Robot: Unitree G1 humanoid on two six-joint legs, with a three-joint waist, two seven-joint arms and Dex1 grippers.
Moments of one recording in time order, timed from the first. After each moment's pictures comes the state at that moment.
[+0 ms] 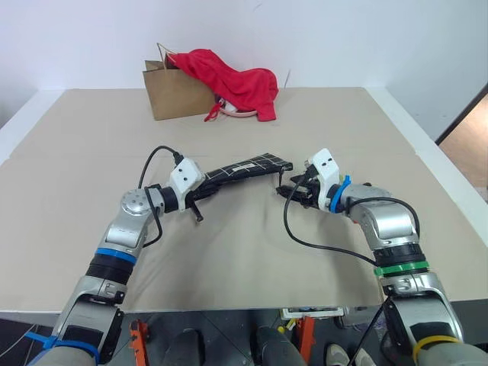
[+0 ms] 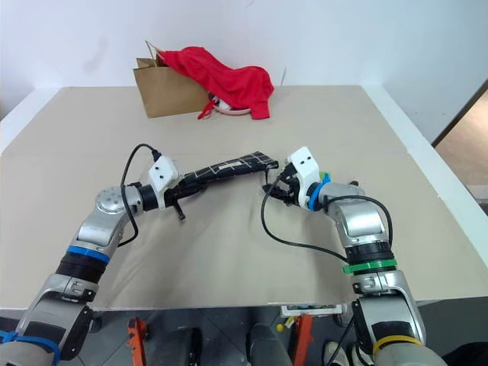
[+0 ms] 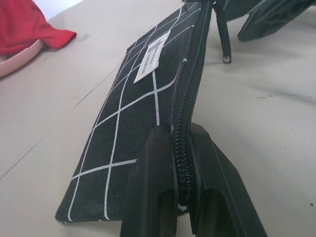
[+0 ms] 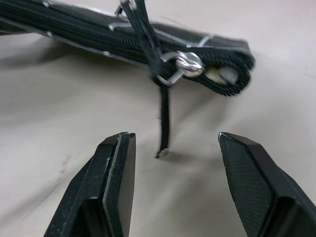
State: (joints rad) left arm -0.62 0.40 -0.12 0.33 -0.13 0.07 -0.85; right arm -0.69 -0.48 0.06 0.28 0.21 0.60 0.74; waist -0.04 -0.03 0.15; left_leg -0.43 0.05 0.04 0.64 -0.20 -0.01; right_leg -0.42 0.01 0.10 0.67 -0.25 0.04
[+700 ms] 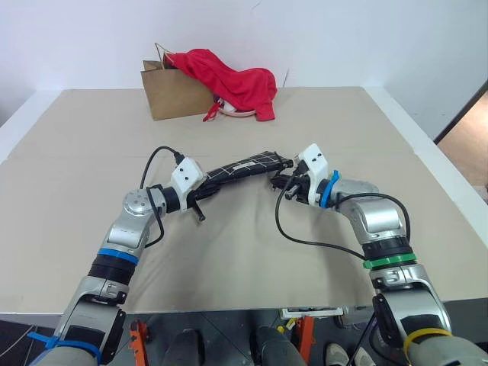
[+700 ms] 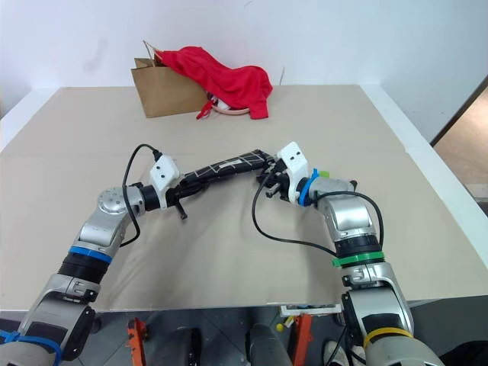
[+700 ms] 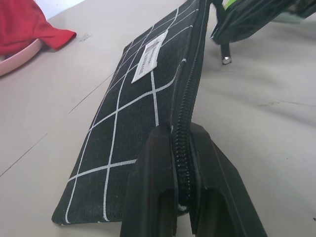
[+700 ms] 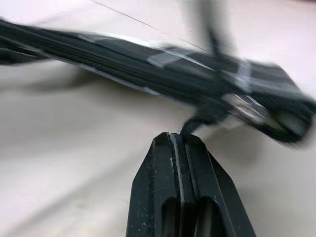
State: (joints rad) left arm -0.62 0.39 -0.12 0.33 -0.14 0.07 -0.84; right arm -0.72 -0.43 0.09 0.28 0.20 0.51 0.83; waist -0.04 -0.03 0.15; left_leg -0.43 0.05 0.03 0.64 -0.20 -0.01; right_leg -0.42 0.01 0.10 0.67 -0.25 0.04
